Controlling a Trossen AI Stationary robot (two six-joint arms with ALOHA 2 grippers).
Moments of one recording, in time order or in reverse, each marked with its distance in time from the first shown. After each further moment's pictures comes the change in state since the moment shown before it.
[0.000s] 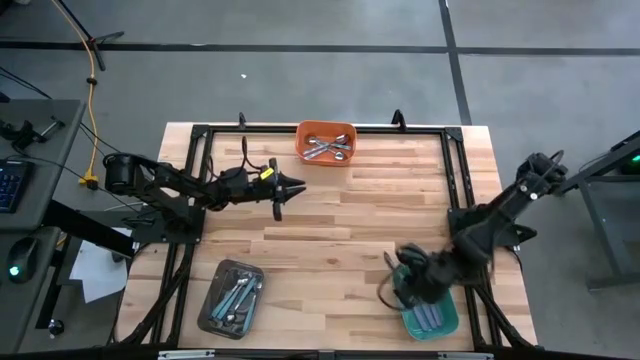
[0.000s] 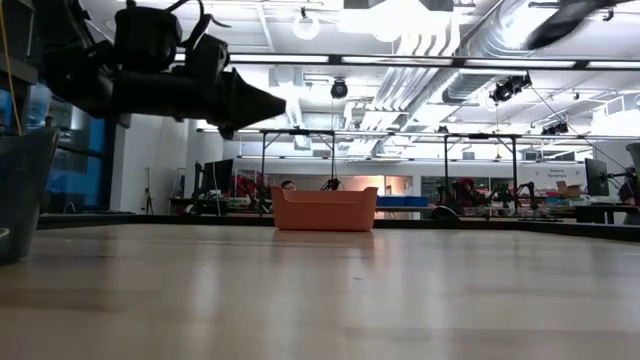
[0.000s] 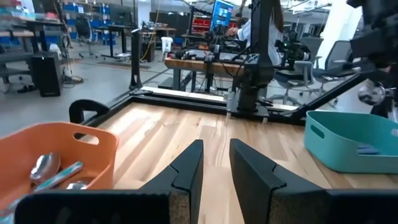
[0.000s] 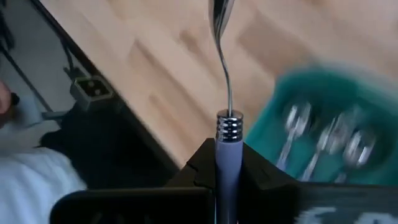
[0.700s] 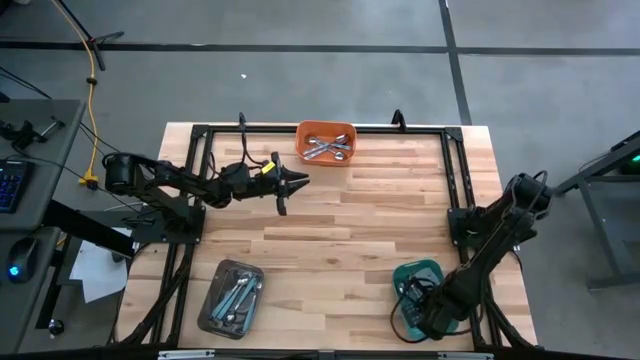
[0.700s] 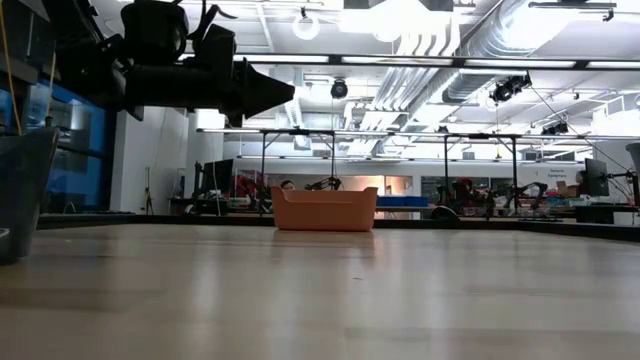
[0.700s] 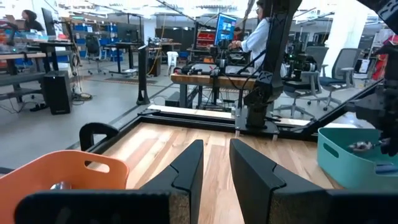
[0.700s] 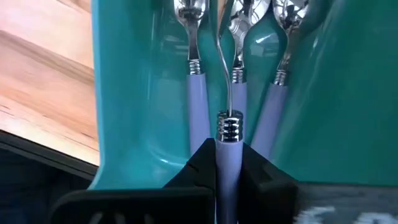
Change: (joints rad) left arm 0.020 0.000 0.062 -0.006 -0.005 0.041; right arm 0.194 0.263 -0.001 -0.072 -0.184 0.503
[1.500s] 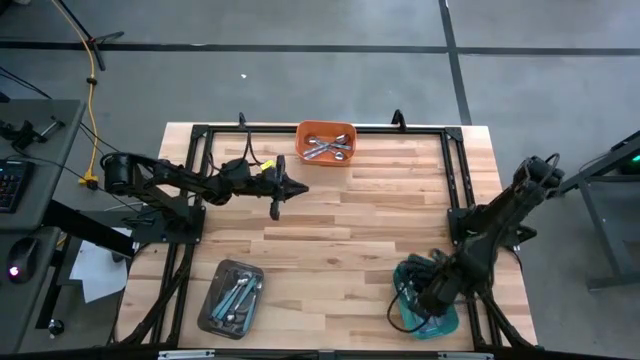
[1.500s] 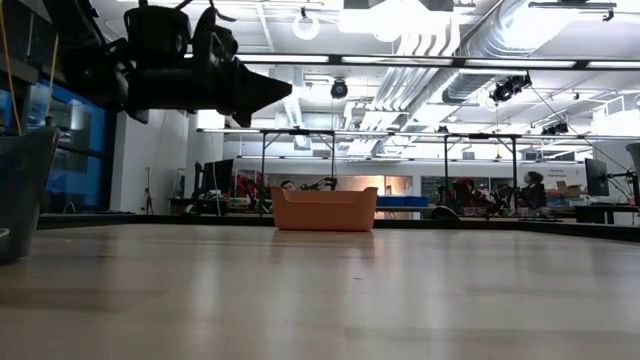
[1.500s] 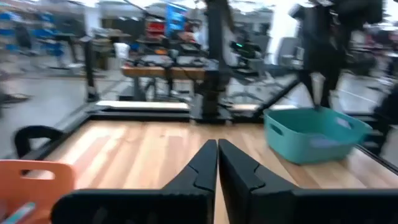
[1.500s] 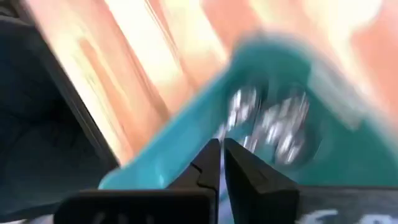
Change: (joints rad) left arm 0.049 -0.010 0.001 -0.040 0.263 0.009; right arm -0.108 -0.196 0.000 -0.065 0.192 -0.712
